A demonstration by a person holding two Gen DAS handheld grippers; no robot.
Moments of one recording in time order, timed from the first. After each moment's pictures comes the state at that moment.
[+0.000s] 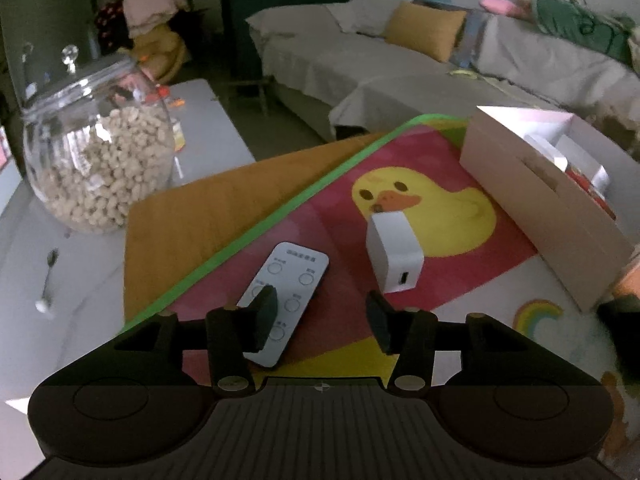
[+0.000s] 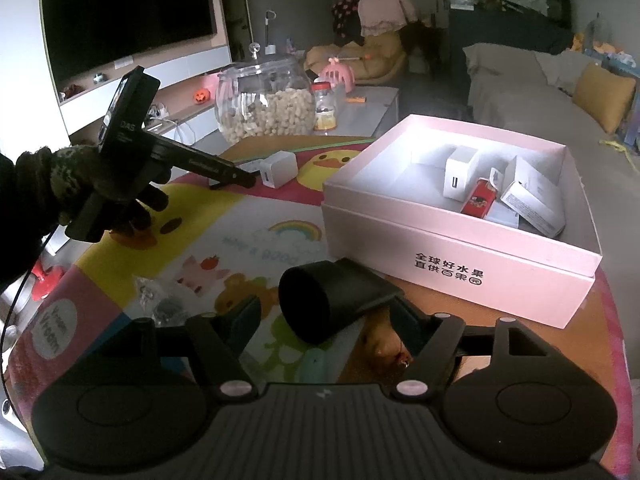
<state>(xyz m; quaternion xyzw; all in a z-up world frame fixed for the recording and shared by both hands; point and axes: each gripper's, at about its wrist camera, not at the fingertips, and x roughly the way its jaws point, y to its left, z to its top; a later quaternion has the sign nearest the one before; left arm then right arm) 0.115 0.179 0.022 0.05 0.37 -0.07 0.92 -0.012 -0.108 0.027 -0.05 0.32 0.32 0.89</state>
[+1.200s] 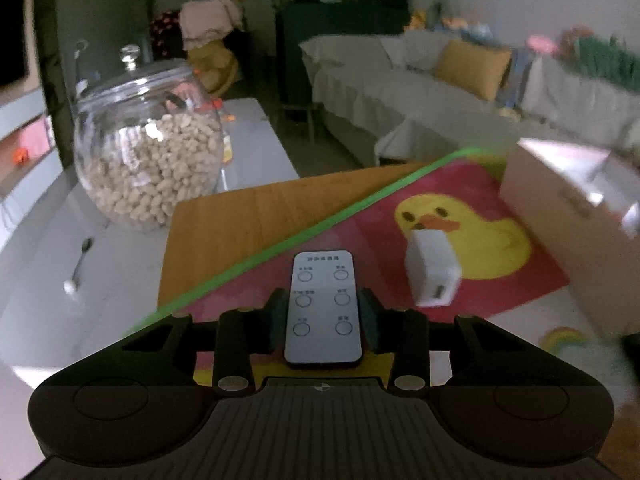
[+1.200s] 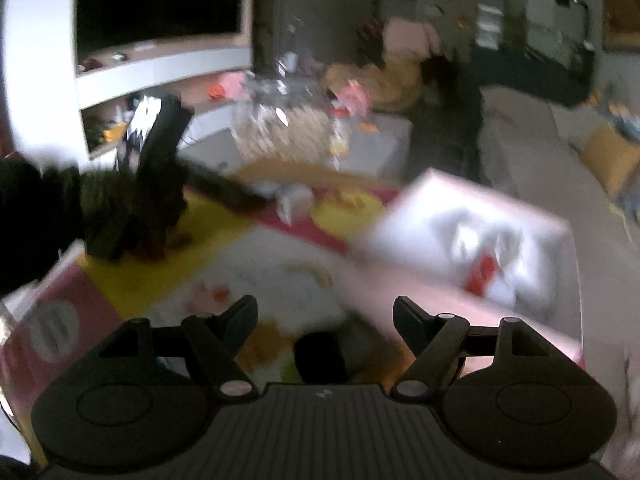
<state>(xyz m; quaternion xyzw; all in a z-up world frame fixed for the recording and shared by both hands) 0.089 0.190 0.018 0.00 0.32 0.00 0.95 -0.011 -0.070 0.081 -0.12 0.27 0.34 0.89</state>
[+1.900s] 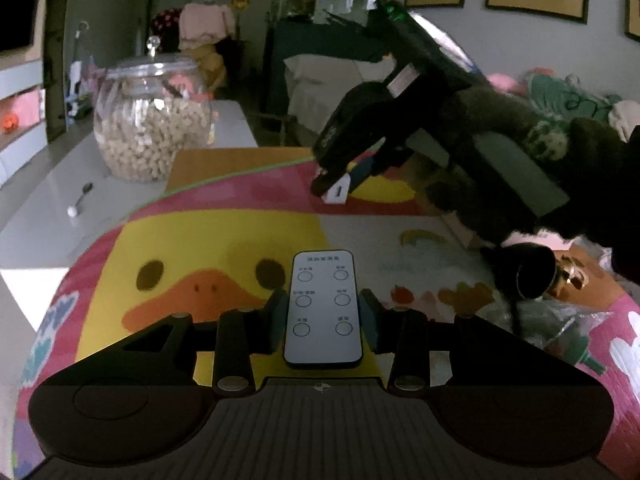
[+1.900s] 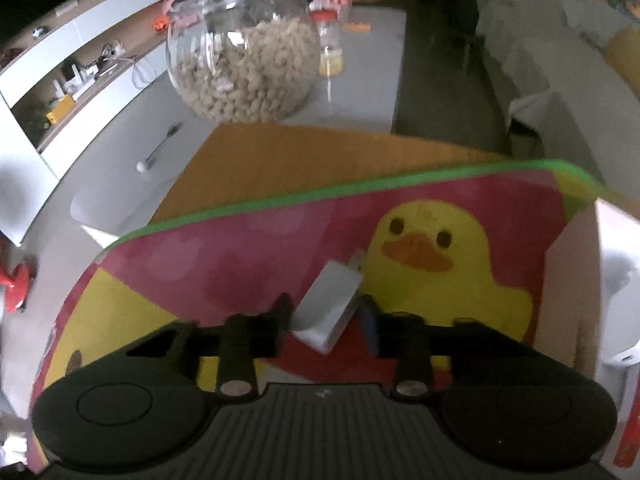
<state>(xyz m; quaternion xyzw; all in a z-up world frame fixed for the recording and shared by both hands) -0.063 0.164 0.019 -0.06 0.29 -0.04 0.95 0.170 0.108 0.028 -0.08 0.47 0.27 0.84</state>
